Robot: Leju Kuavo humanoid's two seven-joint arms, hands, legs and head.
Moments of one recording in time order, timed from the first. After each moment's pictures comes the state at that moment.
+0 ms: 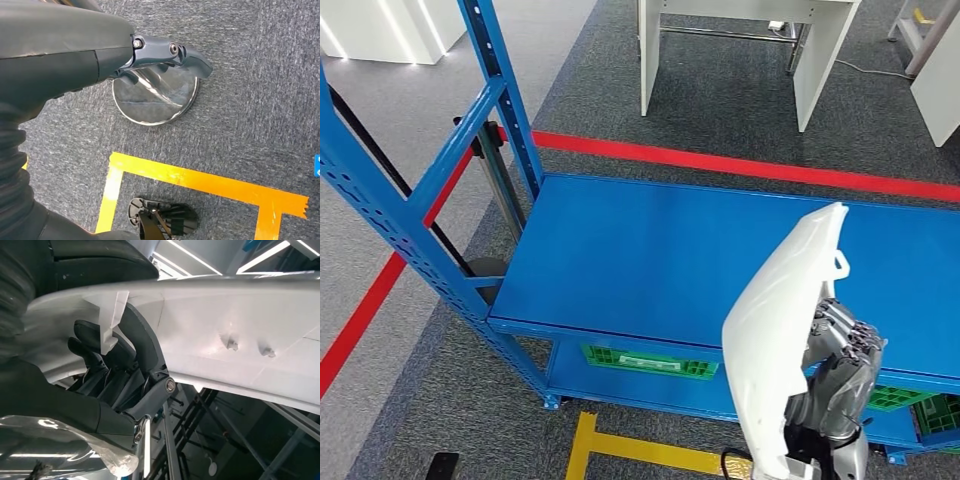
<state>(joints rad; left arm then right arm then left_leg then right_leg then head) -0.10 -0.18 1.17 -0.22 -1.29 0.11 -0.32 0.22 0.19 0.22 -1.96 0.79 -0.49 -0.55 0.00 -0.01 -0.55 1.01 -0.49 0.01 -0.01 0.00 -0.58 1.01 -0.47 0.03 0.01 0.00</state>
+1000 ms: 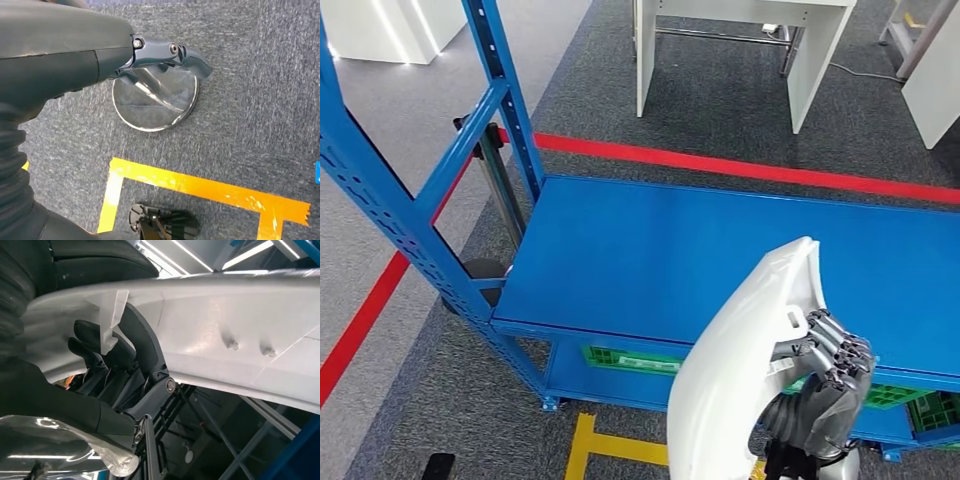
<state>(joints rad) -0.10 -0.19 1.18 -0.22 -1.30 0.12 -0.31 0.24 0.19 0.30 -1.97 0.86 -0.56 -0.57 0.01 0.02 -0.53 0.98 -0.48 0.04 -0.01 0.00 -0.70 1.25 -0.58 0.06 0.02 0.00</state>
